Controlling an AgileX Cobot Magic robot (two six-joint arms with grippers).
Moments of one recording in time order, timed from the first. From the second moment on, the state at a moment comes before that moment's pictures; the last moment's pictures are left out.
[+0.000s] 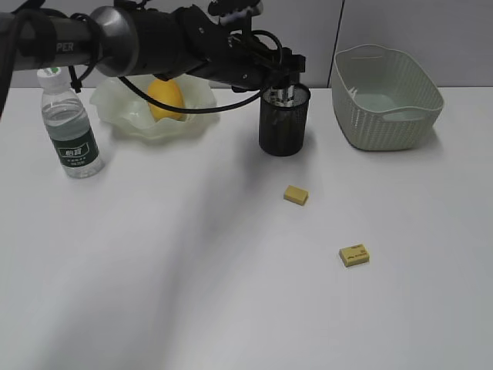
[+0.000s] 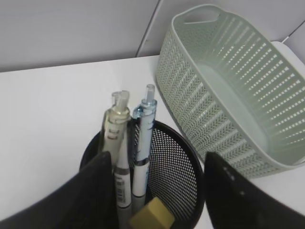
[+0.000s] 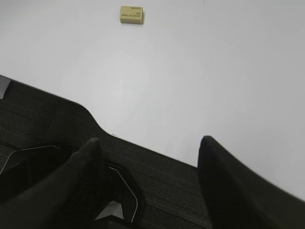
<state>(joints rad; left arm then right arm) -0.59 2.31 -1.87 -0.62 0.22 0.25 0.36 0.41 -0.53 0.05 1.07 -0.03</state>
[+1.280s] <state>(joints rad) -0.59 1.95 -1.83 -0.07 1.21 0.01 0.36 0.41 -0.53 0.01 1.03 -0.02</state>
